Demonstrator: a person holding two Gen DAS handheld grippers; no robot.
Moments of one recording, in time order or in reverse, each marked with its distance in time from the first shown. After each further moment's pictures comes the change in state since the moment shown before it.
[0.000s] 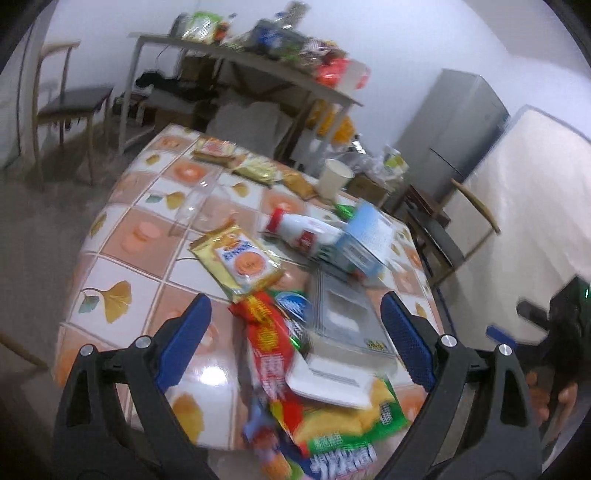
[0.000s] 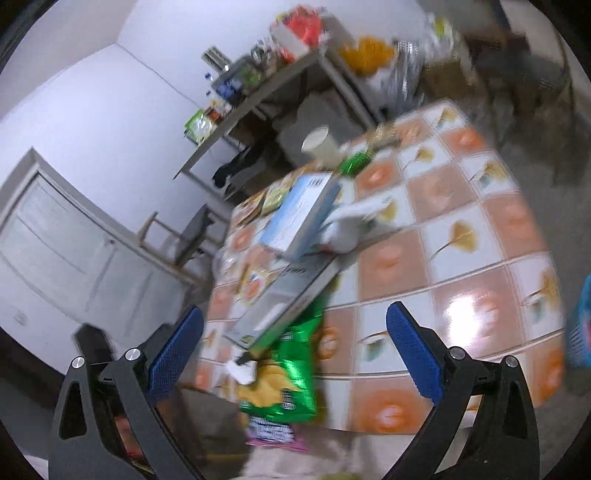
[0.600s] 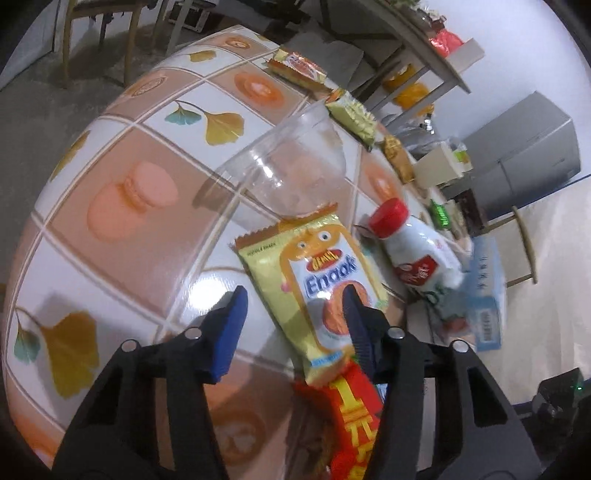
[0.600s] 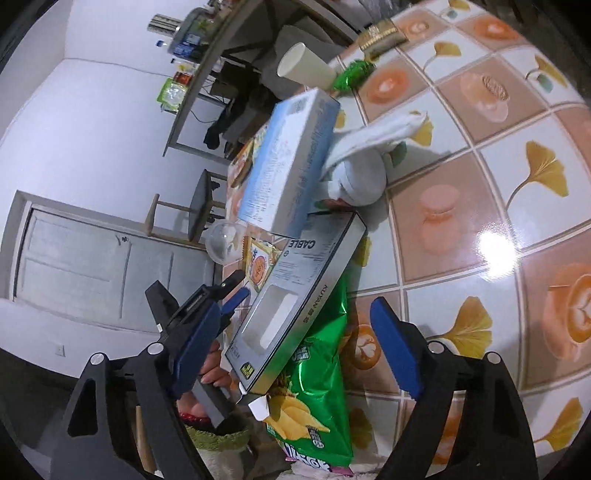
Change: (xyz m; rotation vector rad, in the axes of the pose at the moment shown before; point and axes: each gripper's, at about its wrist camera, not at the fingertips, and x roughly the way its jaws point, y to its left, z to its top) left arm 0.143 0.088 0.030 -0.280 0.229 0.115; right arm 0.122 -0.028 0.024 0.203 0.246 0.086
